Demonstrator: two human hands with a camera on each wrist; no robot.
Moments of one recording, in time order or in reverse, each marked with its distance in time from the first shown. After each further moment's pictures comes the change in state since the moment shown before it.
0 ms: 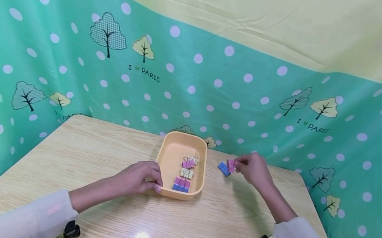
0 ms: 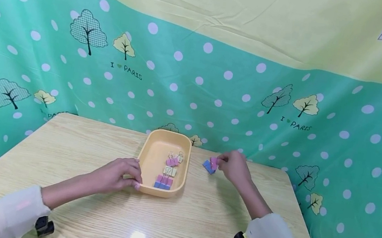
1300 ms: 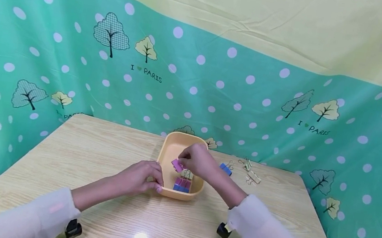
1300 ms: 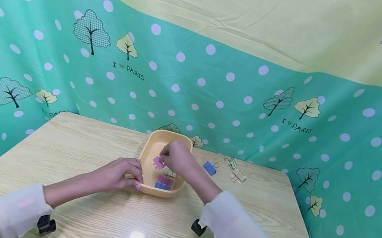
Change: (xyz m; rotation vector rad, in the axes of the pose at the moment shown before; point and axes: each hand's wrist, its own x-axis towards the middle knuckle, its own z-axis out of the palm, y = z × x) left_hand 0.003 -0.001 -0.003 -0.020 -0.020 -0.001; right_hand 0.015 -0.141 0.076 0.032 -0.252 -0.289
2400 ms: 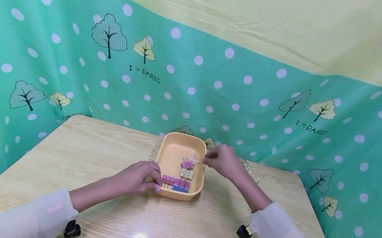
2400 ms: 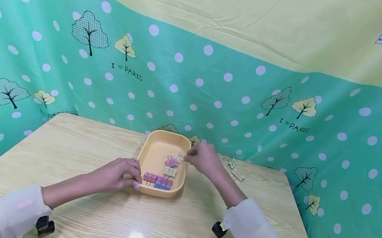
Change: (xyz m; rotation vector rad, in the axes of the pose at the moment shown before) left_hand -0.001 0.003 0.000 -0.013 0.000 -0.049; right_hand -0.027 0.056 -0.042 -0.020 0.106 0.168
